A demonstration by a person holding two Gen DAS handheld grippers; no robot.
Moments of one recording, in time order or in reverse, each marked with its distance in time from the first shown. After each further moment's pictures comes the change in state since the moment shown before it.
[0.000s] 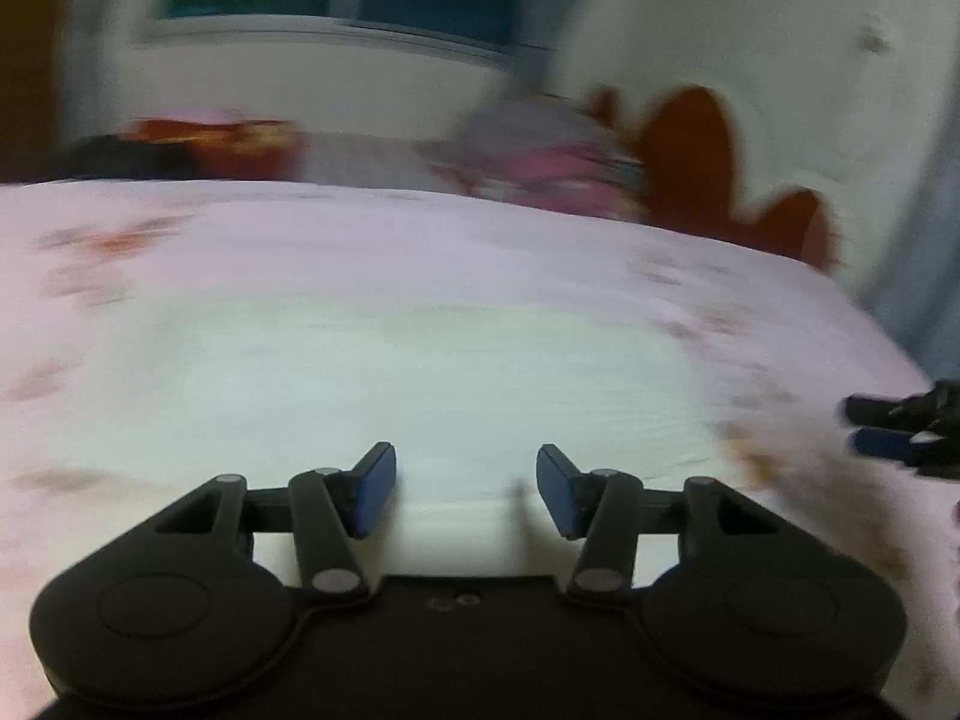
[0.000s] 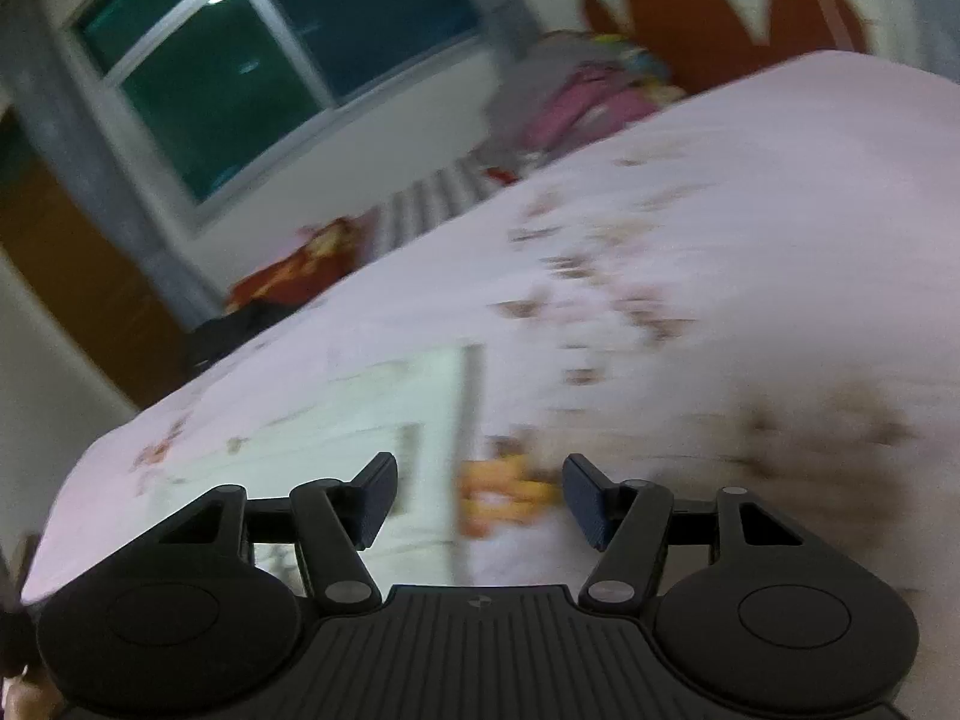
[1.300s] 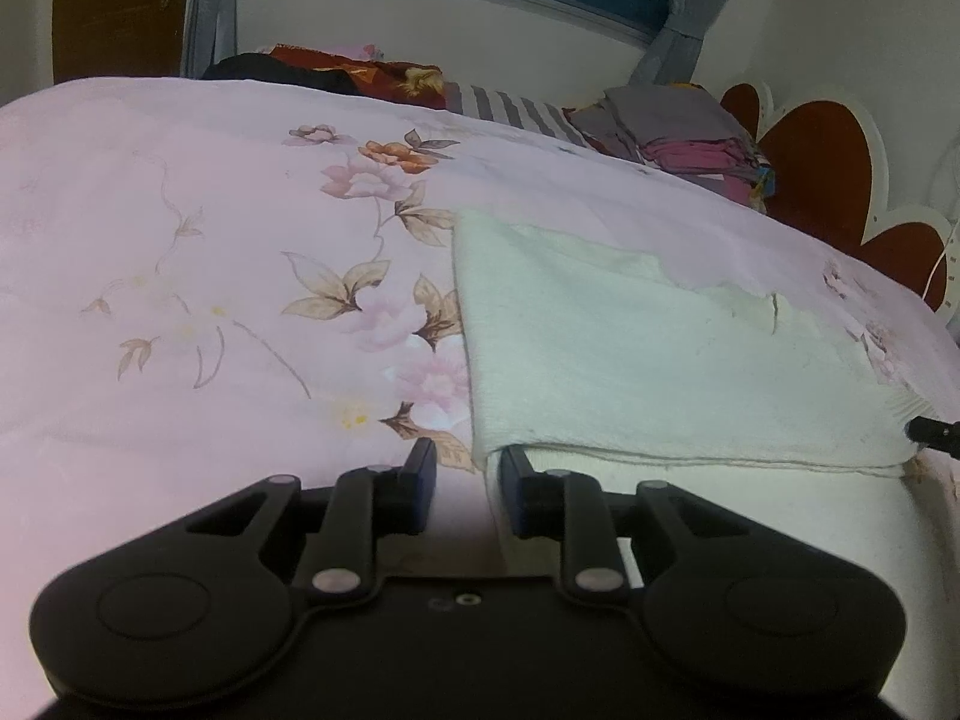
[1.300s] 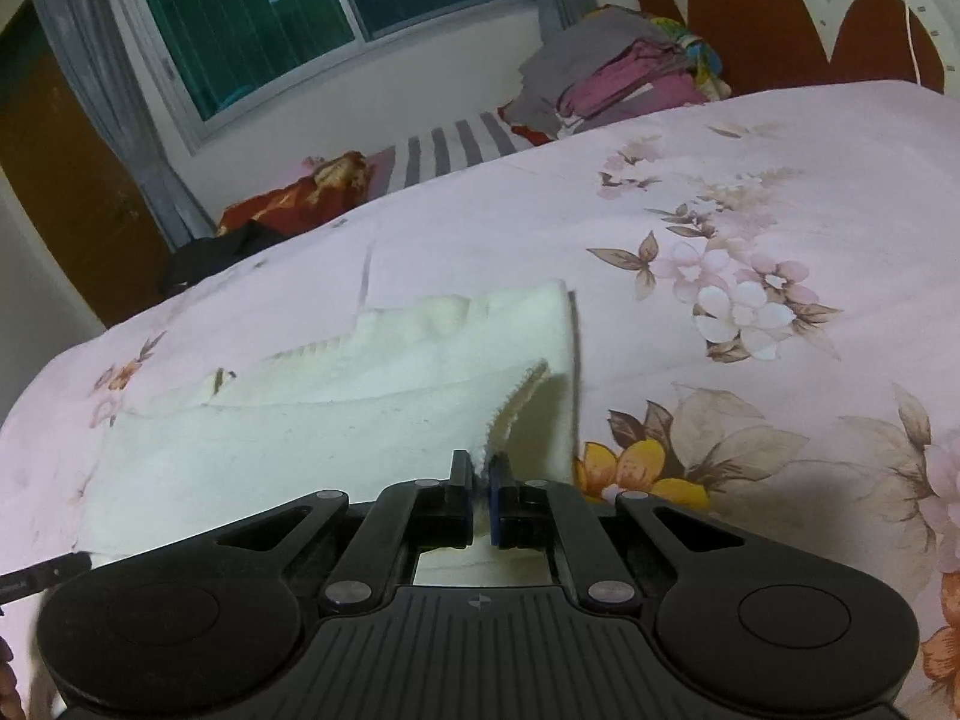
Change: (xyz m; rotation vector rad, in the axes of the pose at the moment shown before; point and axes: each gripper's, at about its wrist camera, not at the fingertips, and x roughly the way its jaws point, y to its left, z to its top) left arm 0.007 0.139 -0.008 -0.125 0.097 0.098; right arm 0.082 0.056 -0.021 -0.133 0.063 -0.090
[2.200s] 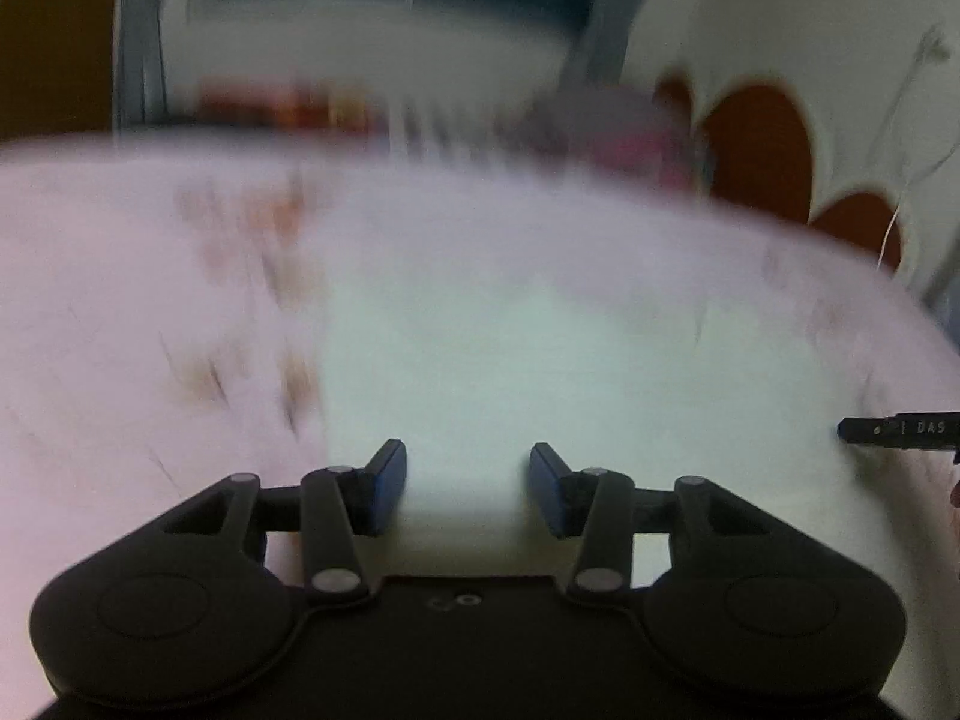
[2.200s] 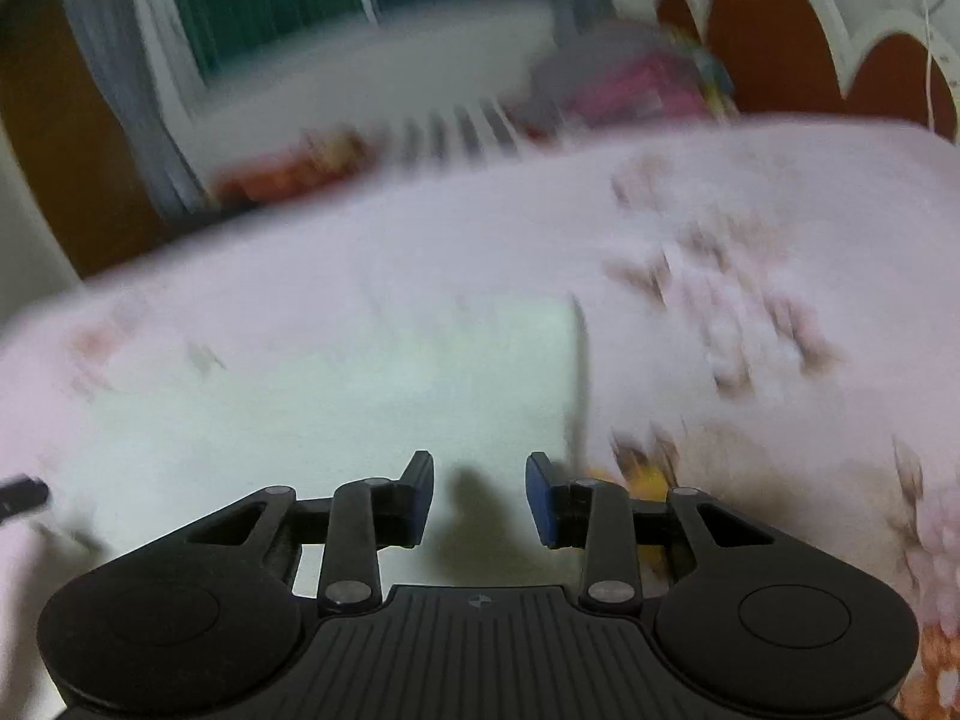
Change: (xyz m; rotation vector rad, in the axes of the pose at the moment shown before) left arm 0.028 -0.051 0.016 0.123 0.017 -0.067; right arm 0.026 0.012 0.001 -0.100 0.083 -0.101
